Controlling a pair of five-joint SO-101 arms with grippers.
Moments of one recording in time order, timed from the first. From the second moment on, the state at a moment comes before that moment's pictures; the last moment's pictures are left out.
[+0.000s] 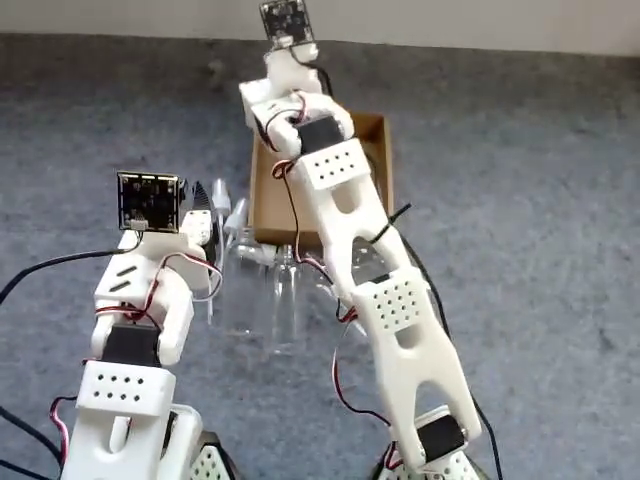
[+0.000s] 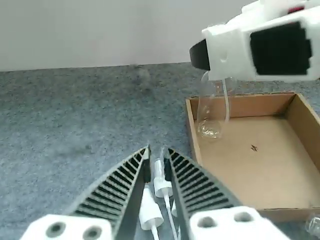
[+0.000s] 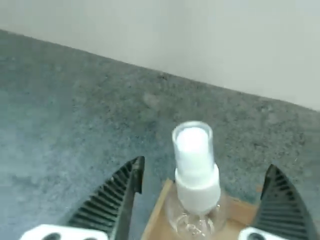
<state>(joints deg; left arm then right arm) -1.4 -64.8 69.8 21.6 4.4 -27.7 59.1 -81.1 55.4 -3.9</state>
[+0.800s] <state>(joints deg) -10.0 -75.4 68.5 36.1 -5.1 -23.0 40.4 -93.8 100.1 4.5</state>
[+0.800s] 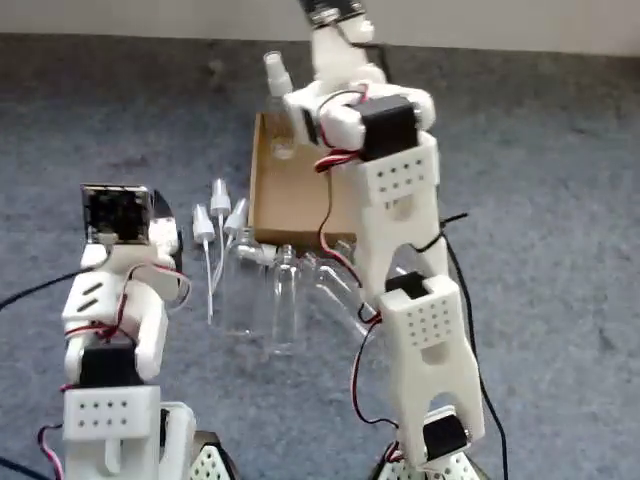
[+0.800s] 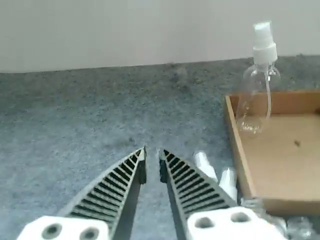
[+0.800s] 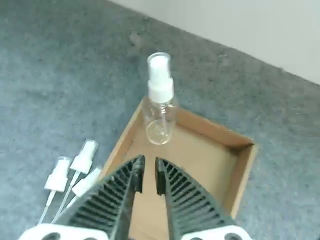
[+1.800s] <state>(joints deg) -12.9 -30.7 31.3 69.3 -4.9 -16.4 -28.9 23.7 79.5 24.9</state>
